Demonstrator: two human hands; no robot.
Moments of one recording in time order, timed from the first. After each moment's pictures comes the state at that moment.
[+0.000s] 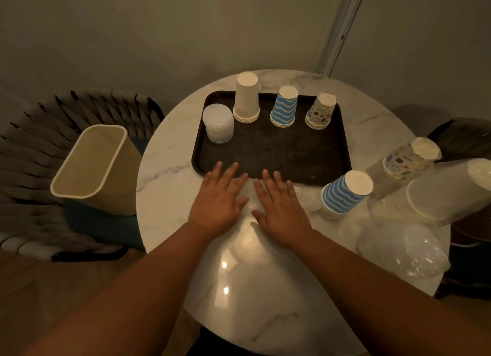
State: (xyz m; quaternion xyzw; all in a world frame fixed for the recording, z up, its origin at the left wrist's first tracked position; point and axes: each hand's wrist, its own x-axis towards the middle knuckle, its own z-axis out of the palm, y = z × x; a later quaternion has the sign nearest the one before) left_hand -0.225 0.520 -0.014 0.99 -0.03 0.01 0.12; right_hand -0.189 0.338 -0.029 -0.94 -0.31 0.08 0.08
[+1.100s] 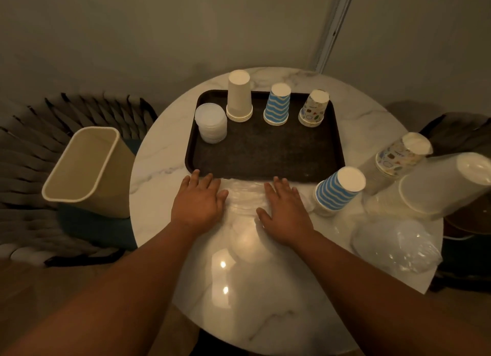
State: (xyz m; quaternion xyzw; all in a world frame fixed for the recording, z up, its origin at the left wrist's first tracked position) left_hand -0.225 0.539 -0.017 0.99 0.05 -0.10 0.06; right_hand -0.191 0.327 -0.024 -0.96 -0.21 0.16 0.13
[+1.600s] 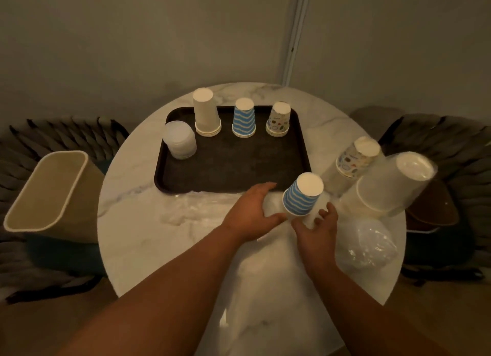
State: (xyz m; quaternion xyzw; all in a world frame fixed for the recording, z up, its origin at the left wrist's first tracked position) left_hand -0.190 0.393 0.015 0.91 -0.04 -0.12 0.39; right_hand -0.216 0.236 -0.024 -0.80 0.25 -0.02 0.55
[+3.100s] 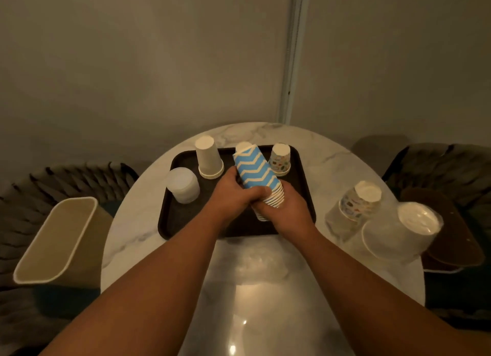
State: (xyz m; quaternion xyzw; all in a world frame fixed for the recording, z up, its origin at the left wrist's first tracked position) left_hand -0.091 0.426 0.080 0.70 0.10 -0.07 0.70; right_hand -0.101 0.279 0.061 -0.82 -0.01 0.06 0.57
